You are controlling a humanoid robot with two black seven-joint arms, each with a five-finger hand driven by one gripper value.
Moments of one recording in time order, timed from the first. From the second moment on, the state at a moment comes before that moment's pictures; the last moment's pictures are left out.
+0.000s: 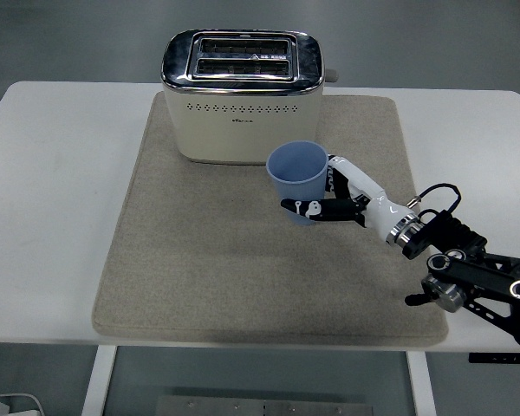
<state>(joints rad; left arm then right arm) -0.04 0.00 -0.06 -0.10 -0.04 -0.12 -0.11 0.83 -0.36 0.16 1.26 -0.56 -0.26 0.39</state>
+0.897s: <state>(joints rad) -0.04 0.00 -0.06 -0.10 -0.04 -0.12 -0.11 0.88 0.00 0.21 1.00 -0.56 -0.30 0.40</state>
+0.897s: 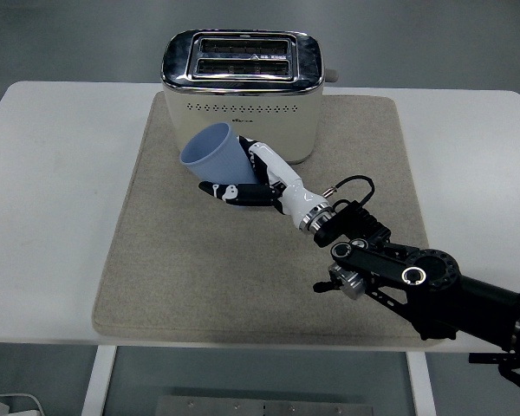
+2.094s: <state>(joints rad) -0.04 0.00 -0.06 -0.10 -0.04 -0.12 -0.11 0.88 0.00 0.21 1.00 -0.56 -0.30 0.40</state>
